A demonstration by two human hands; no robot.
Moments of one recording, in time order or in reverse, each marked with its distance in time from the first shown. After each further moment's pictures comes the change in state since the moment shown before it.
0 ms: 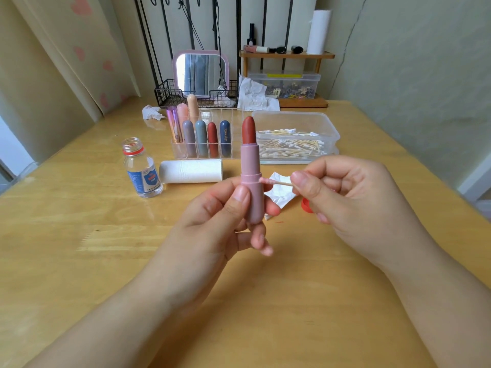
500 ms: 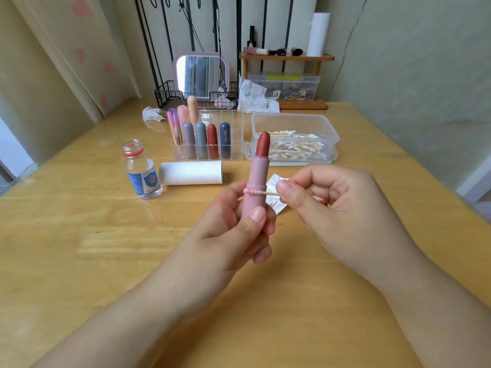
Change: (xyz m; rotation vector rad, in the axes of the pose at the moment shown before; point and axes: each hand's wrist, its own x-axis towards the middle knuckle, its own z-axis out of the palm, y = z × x) left_hand 0.000 -0.003 0.004 0.027 -0.062 -0.031; right_hand -0.006 -0.007 0.013 -0.022 -0.020 -0.033
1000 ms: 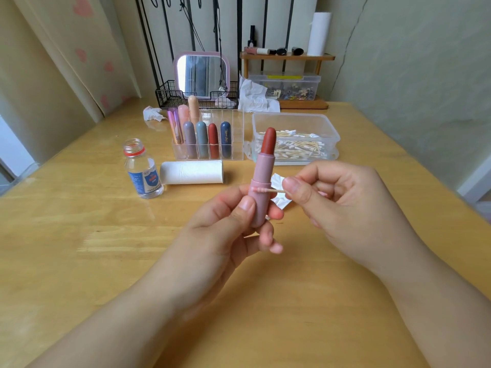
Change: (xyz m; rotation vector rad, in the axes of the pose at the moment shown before) left_hand 0.000 -0.001 -0.002 -0.109 0.046 -0.034; right_hand 0.003 0.001 -0.005 0.045 0.000 0.013
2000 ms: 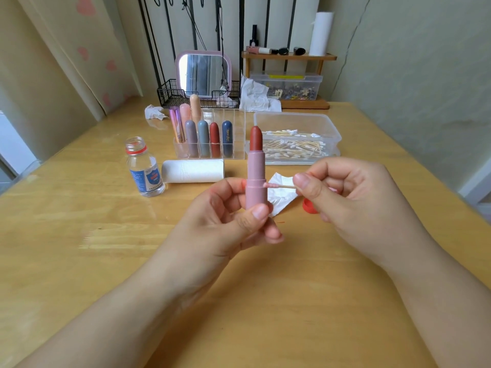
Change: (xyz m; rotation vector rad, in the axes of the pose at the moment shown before) left_hand 0.003 0.005 -0.006 0.071 0.062 0.019; right_hand 0.003 0.008 -0.009 -0.095 0.039 0.011
